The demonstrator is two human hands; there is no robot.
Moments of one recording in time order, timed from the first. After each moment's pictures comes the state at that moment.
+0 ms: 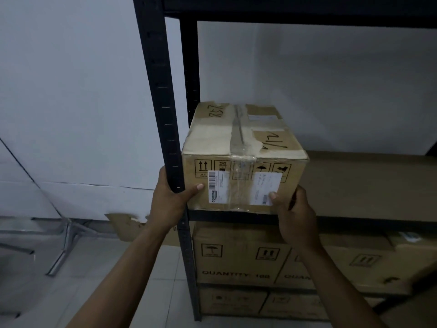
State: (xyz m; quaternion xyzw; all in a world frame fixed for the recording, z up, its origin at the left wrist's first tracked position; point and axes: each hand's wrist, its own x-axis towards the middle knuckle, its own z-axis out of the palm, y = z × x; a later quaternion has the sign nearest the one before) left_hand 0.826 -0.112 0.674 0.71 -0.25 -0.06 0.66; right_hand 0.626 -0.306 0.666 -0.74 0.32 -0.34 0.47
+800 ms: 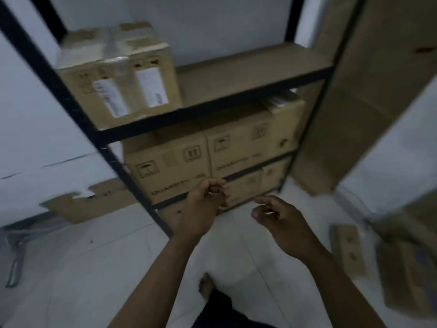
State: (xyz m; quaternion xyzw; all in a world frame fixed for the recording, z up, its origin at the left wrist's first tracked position) left_hand 0.484 -0.064 0.625 0.65 -0.33 -0.42 0.54; right_hand 0.287 -0.125 0.602 -0.67 0.46 -0.19 0.54
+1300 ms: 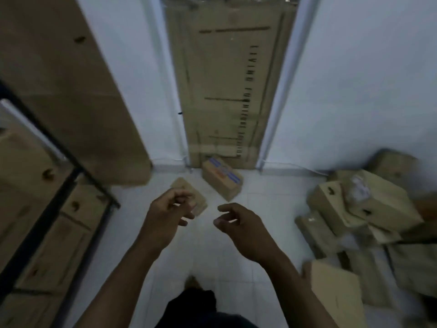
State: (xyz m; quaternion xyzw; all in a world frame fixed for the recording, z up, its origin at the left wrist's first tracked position) left_hand 0.103 -0.050 0.611 0.44 -0.63 -0.60 0.22; right_hand -0.051 0.080 0.584 -0.35 0.74 -0.42 0.39
